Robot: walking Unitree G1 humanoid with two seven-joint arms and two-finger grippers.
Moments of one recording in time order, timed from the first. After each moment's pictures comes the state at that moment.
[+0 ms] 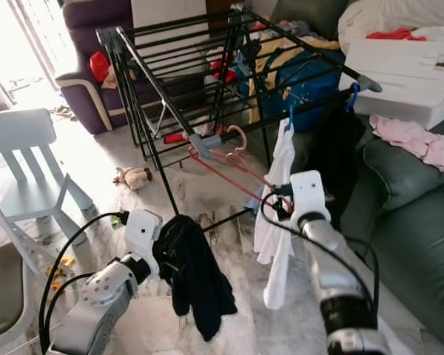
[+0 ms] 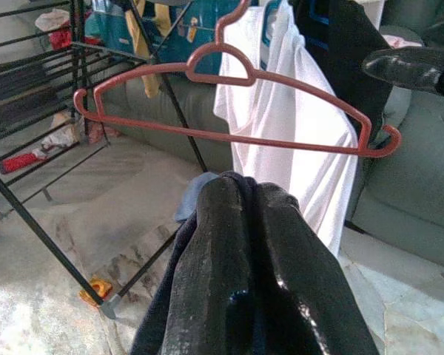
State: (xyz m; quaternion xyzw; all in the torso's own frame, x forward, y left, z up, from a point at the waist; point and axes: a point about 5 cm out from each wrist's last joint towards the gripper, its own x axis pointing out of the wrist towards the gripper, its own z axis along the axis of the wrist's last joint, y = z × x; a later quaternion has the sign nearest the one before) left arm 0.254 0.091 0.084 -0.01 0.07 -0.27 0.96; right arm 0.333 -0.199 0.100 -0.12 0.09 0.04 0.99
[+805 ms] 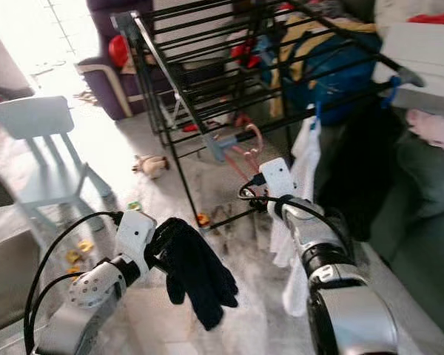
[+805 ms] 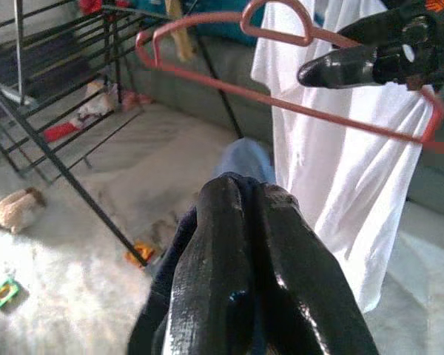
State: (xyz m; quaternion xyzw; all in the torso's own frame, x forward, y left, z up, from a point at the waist) left arm 0.248 0.104 0.087 0.03 0.09 -0.28 0.96; right arm 0.369 -0.162 0.093 -0.11 0.18 0.17 0.96
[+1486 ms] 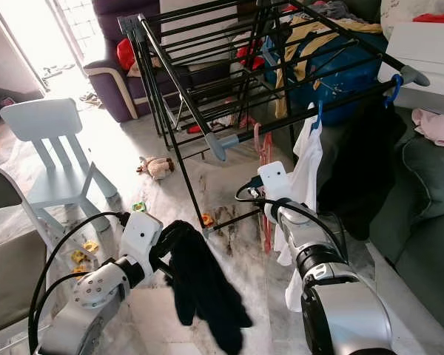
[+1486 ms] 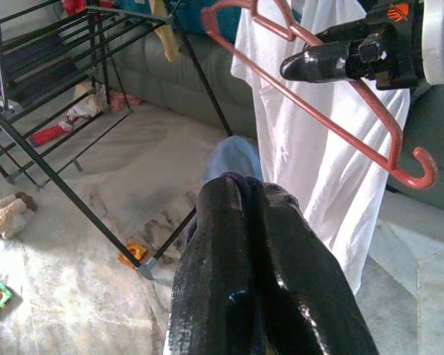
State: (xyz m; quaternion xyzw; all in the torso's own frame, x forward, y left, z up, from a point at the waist) left arm 0.246 0.097 0.088 0.03 0.09 -0.30 0.95; right arm 0.368 -0.161 0.086 -0.11 0.17 0.14 0.97
